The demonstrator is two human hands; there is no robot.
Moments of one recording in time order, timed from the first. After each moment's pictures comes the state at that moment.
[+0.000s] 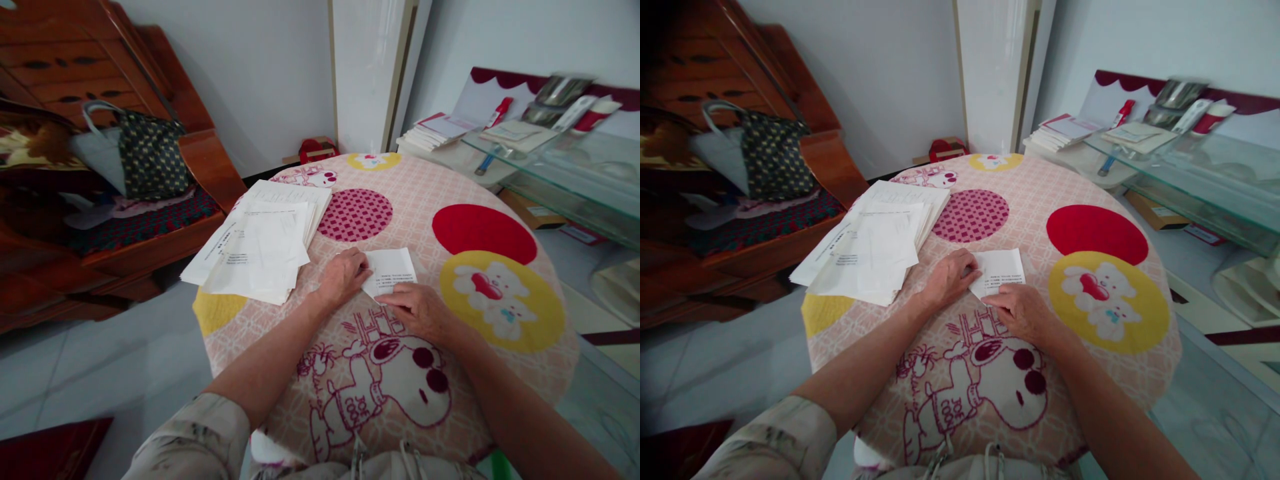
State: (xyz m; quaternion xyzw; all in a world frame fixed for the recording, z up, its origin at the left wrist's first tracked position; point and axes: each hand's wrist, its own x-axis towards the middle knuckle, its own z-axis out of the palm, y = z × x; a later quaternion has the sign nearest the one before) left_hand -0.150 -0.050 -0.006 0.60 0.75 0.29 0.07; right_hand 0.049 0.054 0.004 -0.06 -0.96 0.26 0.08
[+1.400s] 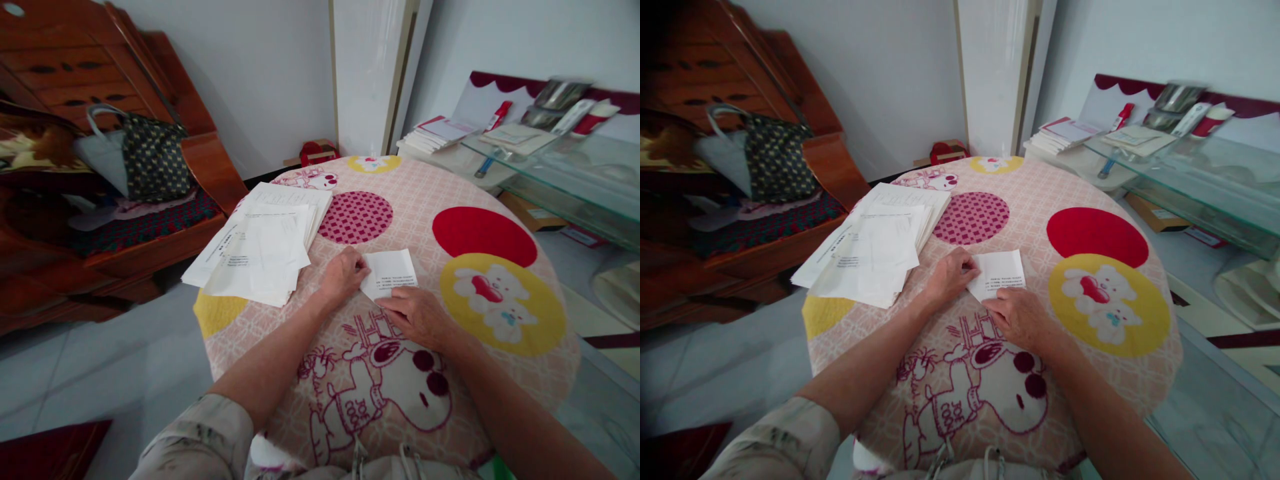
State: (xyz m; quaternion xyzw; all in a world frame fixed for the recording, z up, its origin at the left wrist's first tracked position) left_hand -0.149 -0.043 -0.003 0.51 0.79 0.32 0.10; right_hand 0.048 0.046 0.004 -0.04 -0.98 0.17 0.09
